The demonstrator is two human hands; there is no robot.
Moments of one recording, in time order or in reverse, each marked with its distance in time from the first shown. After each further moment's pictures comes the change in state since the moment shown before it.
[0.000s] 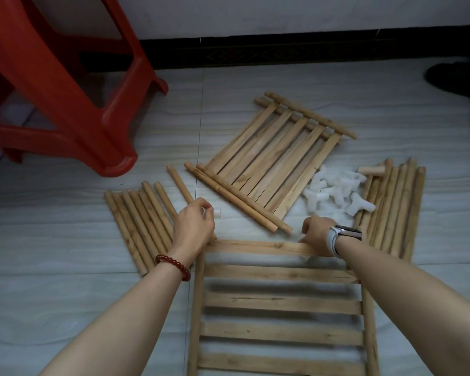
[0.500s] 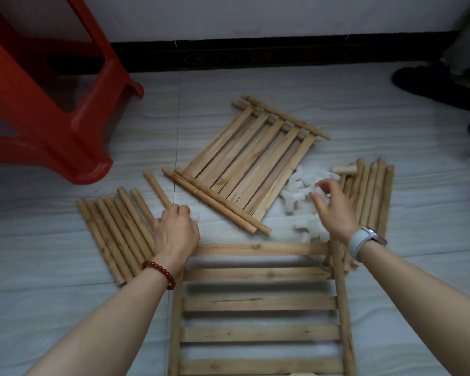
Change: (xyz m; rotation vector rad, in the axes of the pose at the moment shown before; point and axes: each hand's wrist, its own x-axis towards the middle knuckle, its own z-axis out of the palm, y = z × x) left_hand -0.002 0.010 0.010 0.497 -0.008 0.125; right_hand -0.036 0.039 -0.037 0.725 0.681 -0.159
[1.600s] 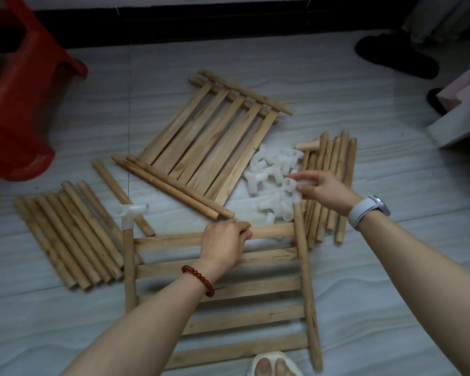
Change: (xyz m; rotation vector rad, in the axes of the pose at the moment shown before) left_hand -0.042 0.130 0.061 -0.215 -0.265 0.417; right_hand 0.008 0.035 -0.061 0.208 -0.410 0.195
